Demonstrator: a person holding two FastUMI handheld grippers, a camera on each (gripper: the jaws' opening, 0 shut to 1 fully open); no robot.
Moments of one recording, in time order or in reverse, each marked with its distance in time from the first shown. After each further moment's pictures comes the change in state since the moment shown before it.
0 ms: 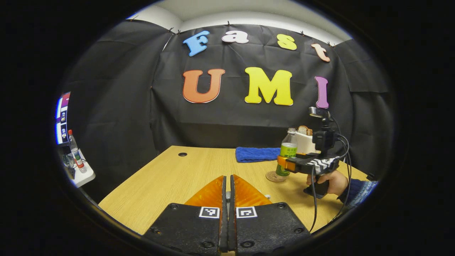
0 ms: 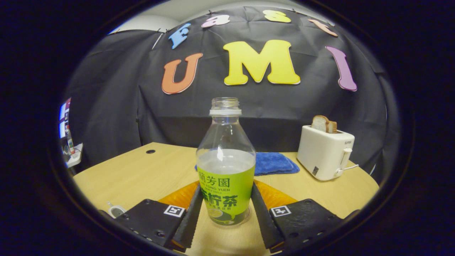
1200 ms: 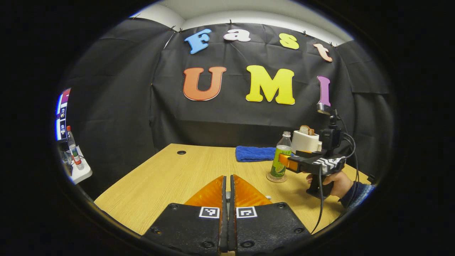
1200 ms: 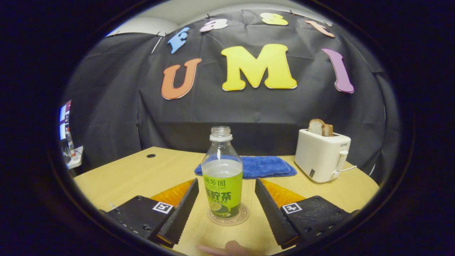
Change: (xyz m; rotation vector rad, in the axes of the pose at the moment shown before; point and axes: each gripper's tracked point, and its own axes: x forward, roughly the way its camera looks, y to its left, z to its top) left arm 0.016 -0.004 -0.008 -0.024 0.000 0.008; right arm -0.038 -0.010 0.012 0.027 -0.044 0.002
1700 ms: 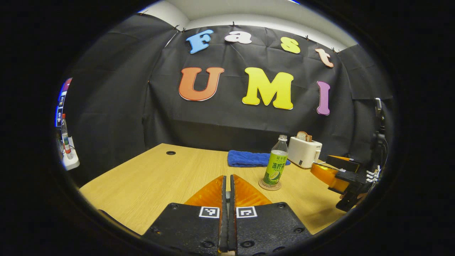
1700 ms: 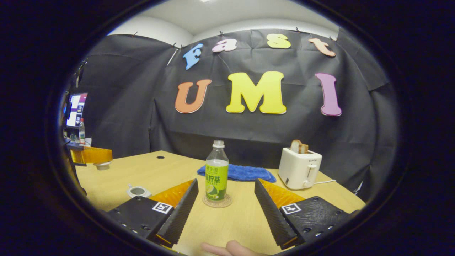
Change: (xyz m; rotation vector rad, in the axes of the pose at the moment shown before) left arm 0.042 -0.034 -0.014 -0.063 -0.058 -0.037; right arm -0.129 -0.035 -0.003 -0.111 -0.132 0.000
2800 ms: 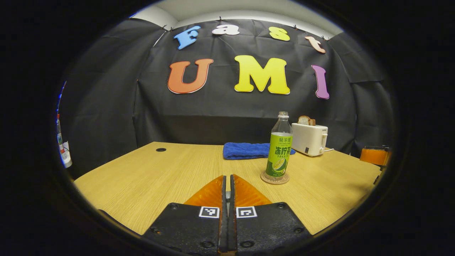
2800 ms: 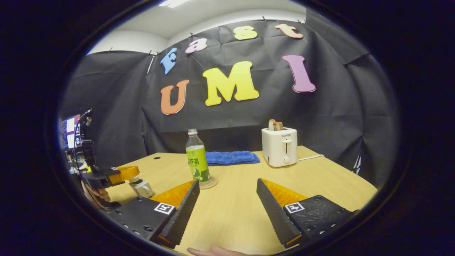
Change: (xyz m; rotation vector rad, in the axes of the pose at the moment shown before) left arm 0.060 -0.014 -0.058 0.100 0.023 0.003; right arm -0.052 -0.054 -0.041 0.189 0.062 -0.026
